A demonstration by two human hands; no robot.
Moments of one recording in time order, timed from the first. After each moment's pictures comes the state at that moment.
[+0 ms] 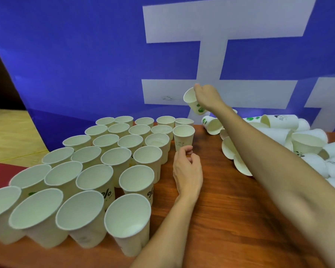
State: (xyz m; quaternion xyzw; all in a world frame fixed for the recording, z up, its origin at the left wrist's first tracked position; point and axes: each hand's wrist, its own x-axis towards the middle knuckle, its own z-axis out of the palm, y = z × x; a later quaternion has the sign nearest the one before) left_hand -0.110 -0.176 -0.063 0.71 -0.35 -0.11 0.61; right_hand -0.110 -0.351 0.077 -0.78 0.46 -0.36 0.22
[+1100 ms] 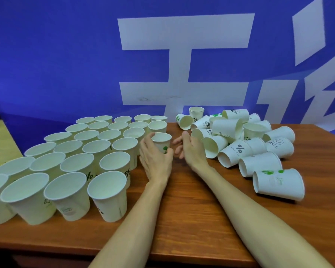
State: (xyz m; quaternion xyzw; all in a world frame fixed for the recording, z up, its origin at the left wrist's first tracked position) left_hand -0.117 -0.148 -0.063 0.72 -0.39 0.06 0.57; right_hand -0.203 -0.218 -0.055 -0.72 0.38 -0.48 0.34
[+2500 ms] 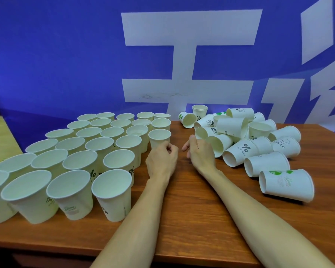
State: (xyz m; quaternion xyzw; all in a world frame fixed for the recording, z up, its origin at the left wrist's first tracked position) left_hand -0.108 -0.149 -0.063 0.75 -0.46 0.01 0.47; right_hand -0.212 -0.218 -0.064 -0.73 0.44 -0.45 0.27
